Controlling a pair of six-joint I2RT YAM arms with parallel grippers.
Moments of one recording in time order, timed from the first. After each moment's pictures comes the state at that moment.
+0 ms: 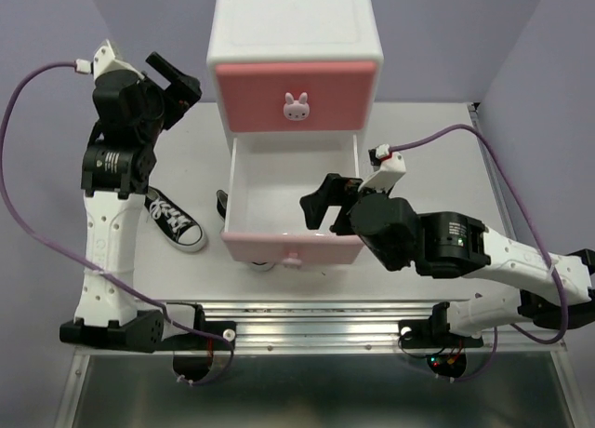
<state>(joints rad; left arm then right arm) -0.12 1.31 1.80 -0.69 -0.11 -0.69 1.39 1.24 1.57 -0.76 0.87 0.89</state>
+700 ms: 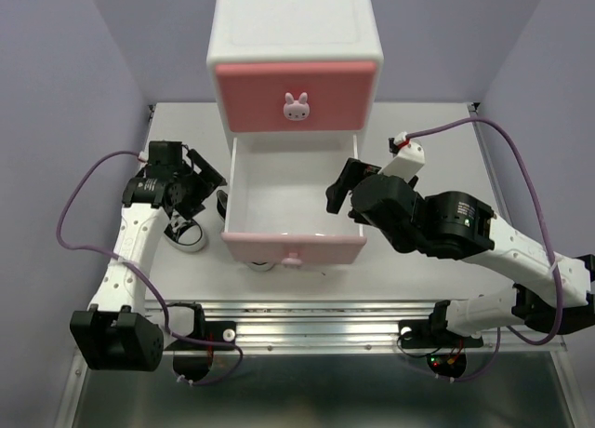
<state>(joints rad) -0.06 1.14 1.14 -0.86 0.07 -0.83 1.24 1.27 1.69 -1.12 0.86 1.08</state>
